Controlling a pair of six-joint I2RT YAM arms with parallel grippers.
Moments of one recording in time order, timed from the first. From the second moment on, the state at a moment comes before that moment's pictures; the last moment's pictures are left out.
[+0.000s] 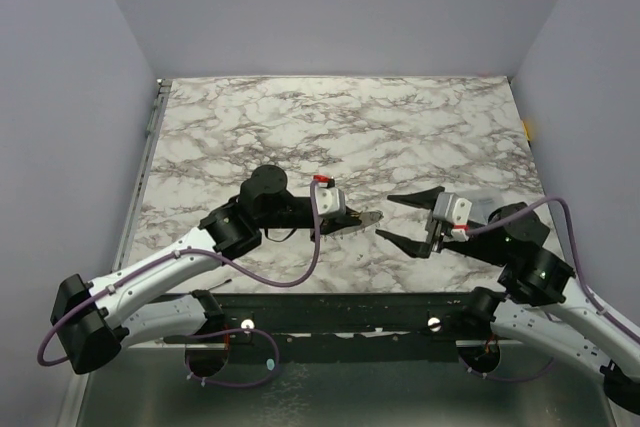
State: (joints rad) left arm -0.90 1.03 0.82 0.04 0.61 0.24; right arm 0.90 0.53 0.72 -0.12 -0.32 -0.30
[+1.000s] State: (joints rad) left arm -0.91 1.21 0.82 0.04 0.60 0.20; right arm 0.90 0.66 0.90 -0.54 -0.37 -0.58
